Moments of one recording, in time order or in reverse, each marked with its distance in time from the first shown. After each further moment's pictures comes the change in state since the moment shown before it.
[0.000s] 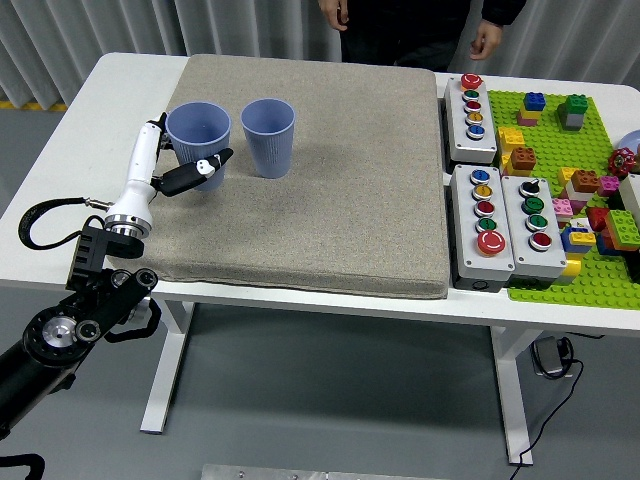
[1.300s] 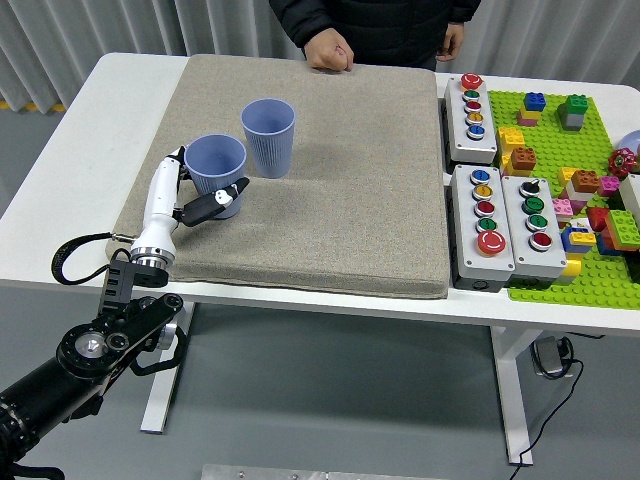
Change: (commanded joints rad) left arm -0.032 -0.078 0.140 0.171 -0.191 0.090 -0.172; right arm 0.005 0.003 0.005 0.001 -0.017 0.004 -0.001
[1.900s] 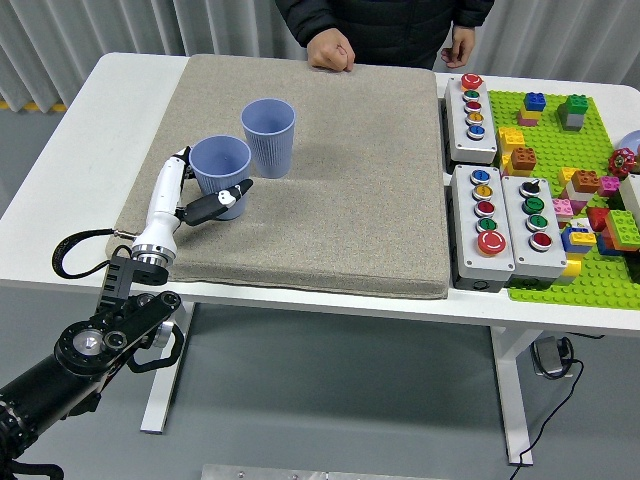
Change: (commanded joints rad) left arm 0.001 0.006 -0.015 0.000 0.019 -0.062 0.009; right arm 0.002 0.000 0.000 0.000 0.000 -0.001 0.000
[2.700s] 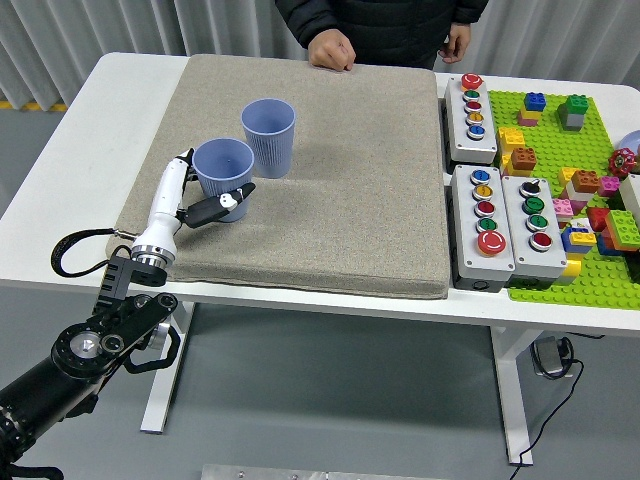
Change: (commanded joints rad) left arm 0.015 0.001 -0.037 -0.014 0.051 -0.055 0.006; right arm -0.002 0.002 0.000 0.001 -0.001 0.000 -0.003
